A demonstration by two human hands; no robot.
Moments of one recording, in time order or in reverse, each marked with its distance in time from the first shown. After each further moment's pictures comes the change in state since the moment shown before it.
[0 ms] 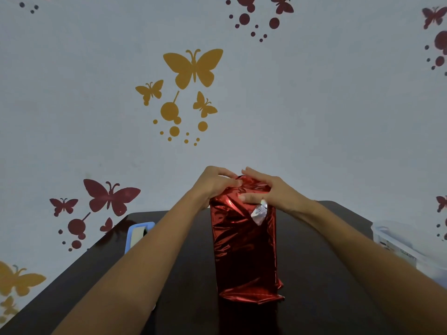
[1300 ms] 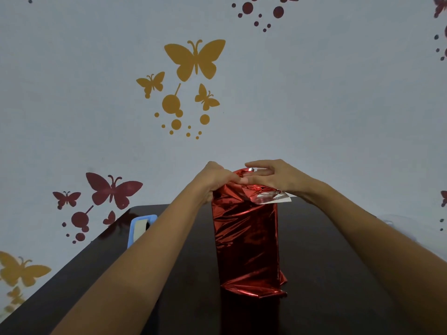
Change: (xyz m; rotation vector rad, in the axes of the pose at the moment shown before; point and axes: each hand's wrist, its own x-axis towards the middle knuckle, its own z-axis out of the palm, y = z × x) left_hand -0.010 0.009 0.001 -0.037 -0.001 -0.124; right_hand 0.012 -0.014 -0.012 -0.241 0.005 0.129
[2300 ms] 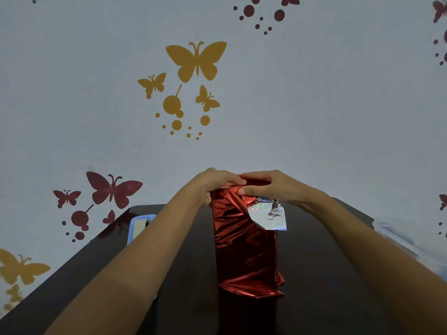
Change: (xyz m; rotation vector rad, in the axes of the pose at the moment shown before) left_hand 0.005 -0.007 -0.002 -0.110 -0.101 -0.137; right_hand -0.010 0.004 0.006 0.119 -0.118 -0.053
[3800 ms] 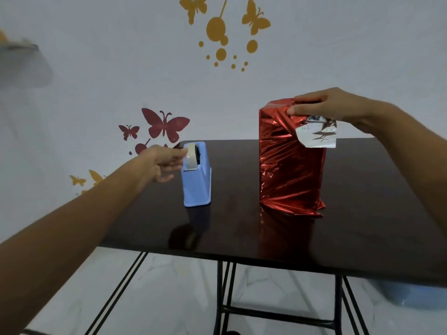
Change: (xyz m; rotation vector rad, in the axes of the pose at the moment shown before) left_hand -0.086 -0.115 -0.127 -0.060 0.475 -0.296; right_hand -0.011 -0.011 0.005 -0.048 0.038 0.043
